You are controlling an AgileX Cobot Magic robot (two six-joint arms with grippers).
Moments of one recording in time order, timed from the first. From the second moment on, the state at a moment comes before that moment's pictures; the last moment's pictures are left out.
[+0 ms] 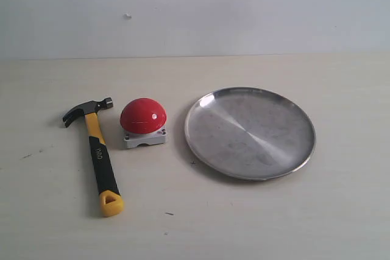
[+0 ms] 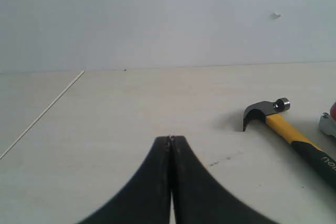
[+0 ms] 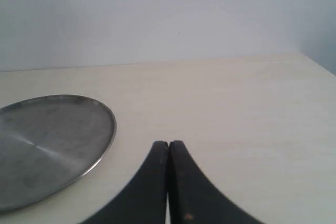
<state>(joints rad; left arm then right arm) 0.11 0.03 0.00 -0.01 0.19 0.08 -0.03 0.02 0.00 -0.18 0.27 0.22</state>
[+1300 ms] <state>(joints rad) 0.11 0.03 0.00 -0.07 -0.10 -0.30 -0.03 0.02 0.00 -0.18 0.27 0.22</state>
